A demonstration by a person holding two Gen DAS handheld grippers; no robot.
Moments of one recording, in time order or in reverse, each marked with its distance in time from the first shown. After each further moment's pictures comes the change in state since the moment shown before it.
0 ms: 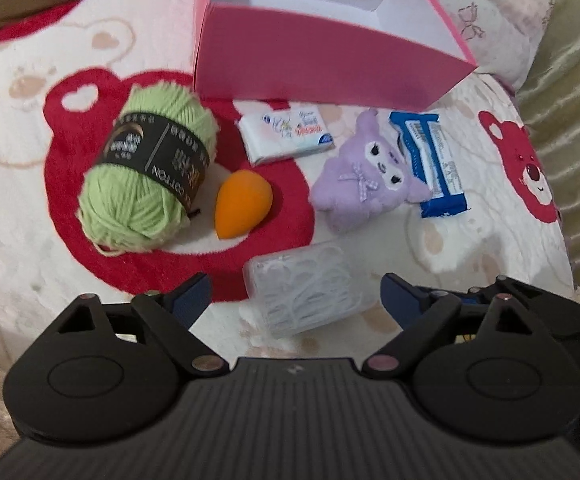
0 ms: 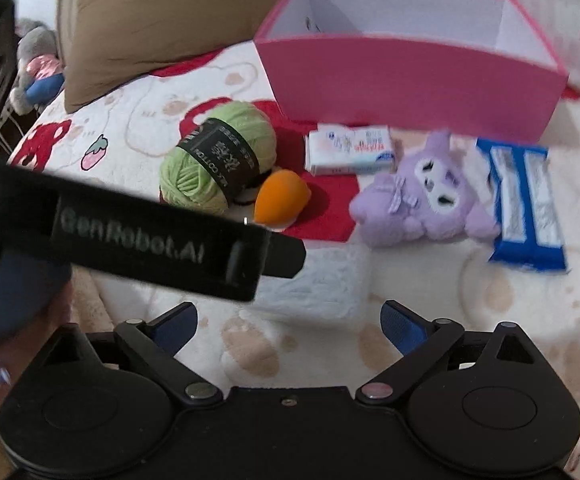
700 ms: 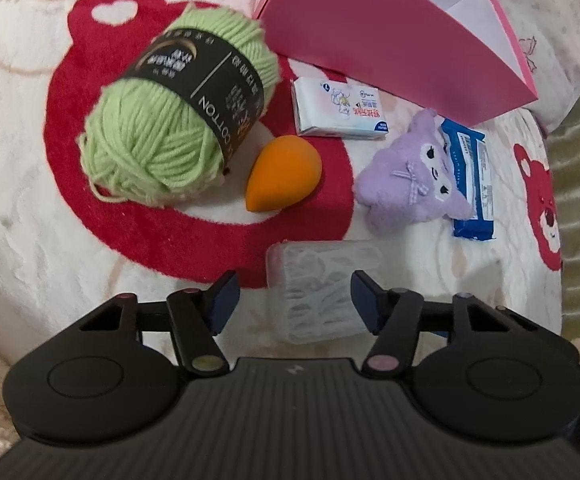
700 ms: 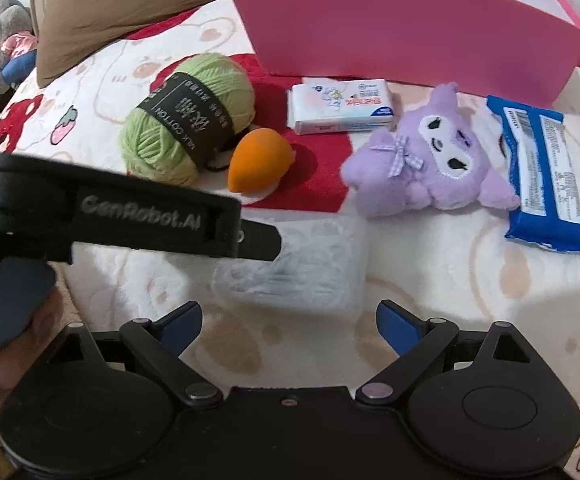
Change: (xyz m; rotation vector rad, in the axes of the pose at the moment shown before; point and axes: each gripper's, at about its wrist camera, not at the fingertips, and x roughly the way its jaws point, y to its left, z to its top) left arm 0.036 0.036 -0.010 -0.225 0.036 -0.048; right arm 0.033 -0.002 0.002 0.003 0.098 -0.039
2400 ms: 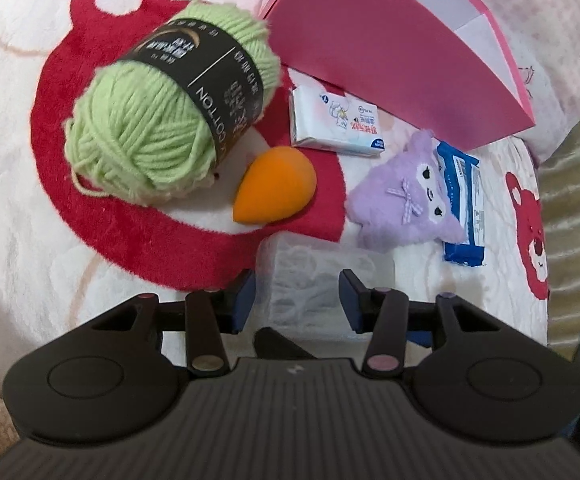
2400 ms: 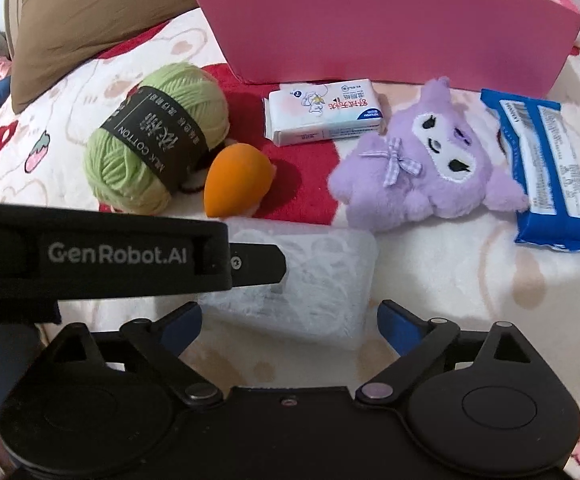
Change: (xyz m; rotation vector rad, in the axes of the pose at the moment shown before) left arm 0.010 0.002 -0.005 -0.040 -0.074 -0.047; right arm 0.030 -0.007 0.007 0.098 -0.055 -0.041
